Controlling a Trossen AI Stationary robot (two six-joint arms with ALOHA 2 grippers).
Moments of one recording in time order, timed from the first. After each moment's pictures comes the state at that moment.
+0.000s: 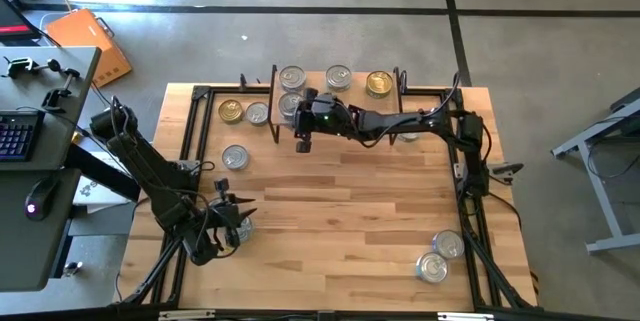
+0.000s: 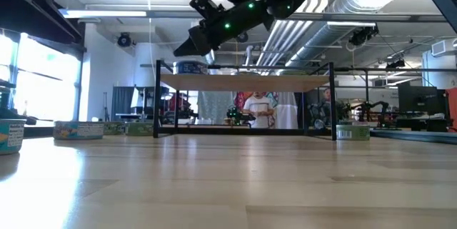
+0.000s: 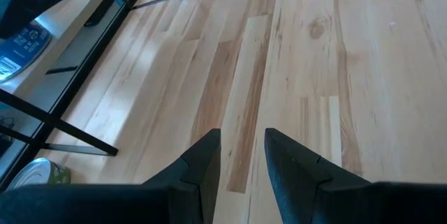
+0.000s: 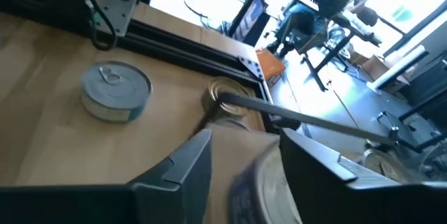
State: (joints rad) left arm -0.92 1.26 0.70 -0.69 -1.01 -0.76; right arm -0.22 2.01 1.49 0.20 0.11 -0.50
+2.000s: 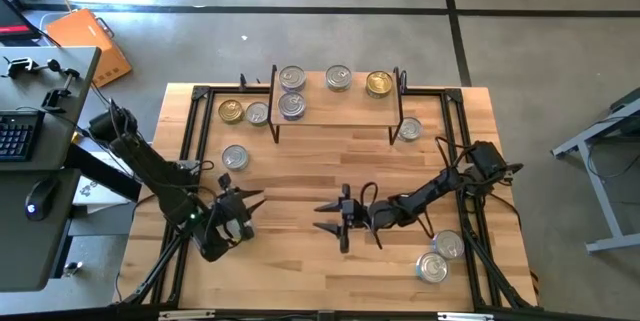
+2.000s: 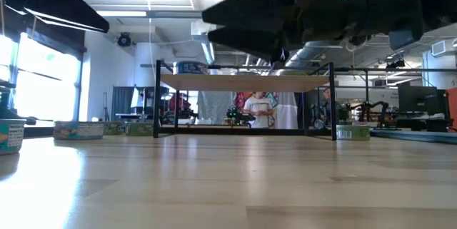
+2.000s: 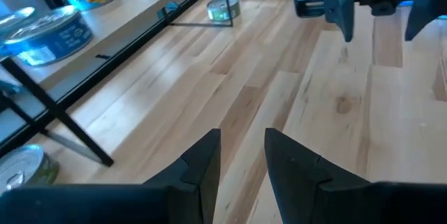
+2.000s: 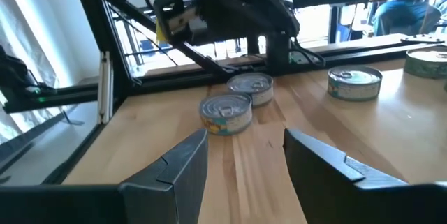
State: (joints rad) left arm -0.83 1.29 0.70 -0.51 -1.15 -0.85; right arm 0.39 1.93 0.80 1.04 0.40 0.18
